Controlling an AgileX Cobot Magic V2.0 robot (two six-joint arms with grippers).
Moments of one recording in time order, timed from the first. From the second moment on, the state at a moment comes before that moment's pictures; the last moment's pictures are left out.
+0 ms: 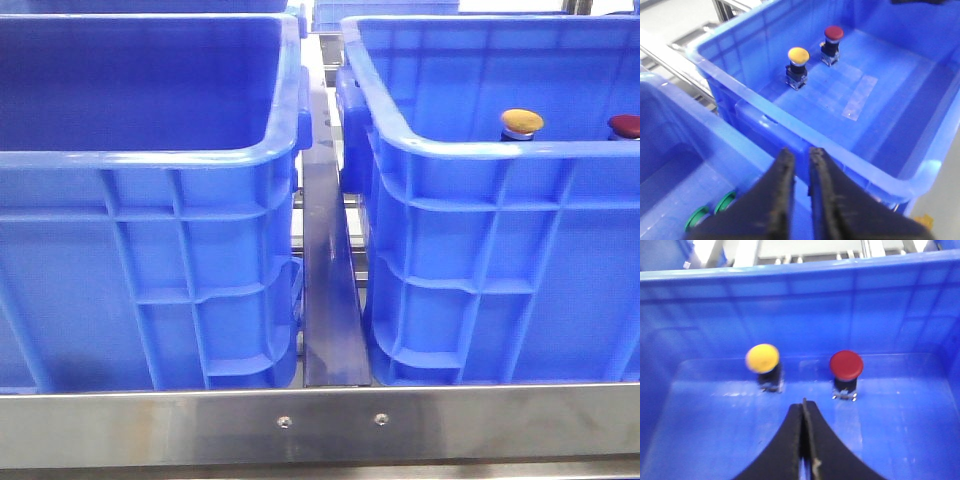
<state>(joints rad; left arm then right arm) -0.78 1.11 -0.93 -0.12 0.27 0.21 -0.12 1.00 -0.67 1.00 0.21 -0.95</state>
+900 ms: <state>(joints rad) -0.78 0.76 -0.48 -0.15 -0.05 0.21 -0.12 0.15 -0.29 1.00 0.26 -0.95</state>
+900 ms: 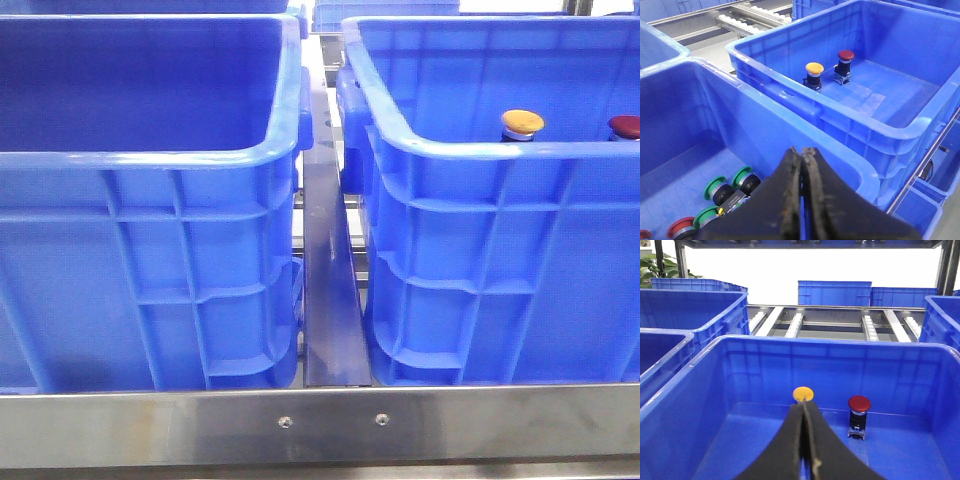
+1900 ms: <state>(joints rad) -0.66 0.70 -0.43 -0.15 -0.06 0.21 -0.12 0.15 -0.29 1.00 0.27 -0.95</state>
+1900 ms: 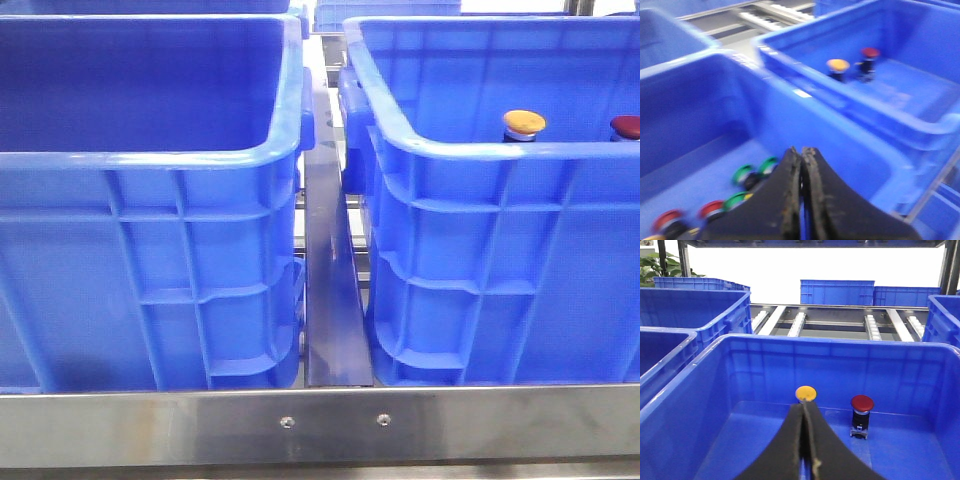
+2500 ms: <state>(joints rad) -0.17 0.27 -0.19 0.00 0.04 0.07 -0.12 0.15 -0.29 1.00 0.27 -0.95</state>
